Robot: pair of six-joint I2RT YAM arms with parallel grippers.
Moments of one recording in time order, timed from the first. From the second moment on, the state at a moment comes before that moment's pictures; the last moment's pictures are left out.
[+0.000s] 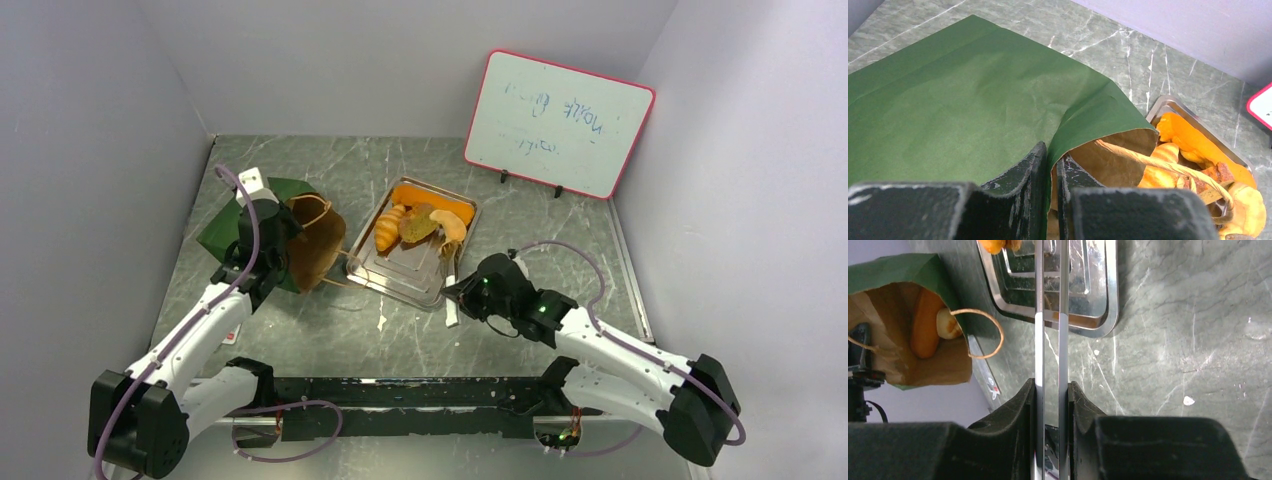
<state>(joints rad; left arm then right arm) -0.29 1.01 0.65 0.06 -0.45 -0.44 0.82 0.93 0.54 -0.35 0.14 1.44</state>
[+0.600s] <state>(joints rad) -0.29 1.01 0.64 0.06 -0.44 -0.44 0.75 0.96 0.53 -0.26 0.03 1.39</state>
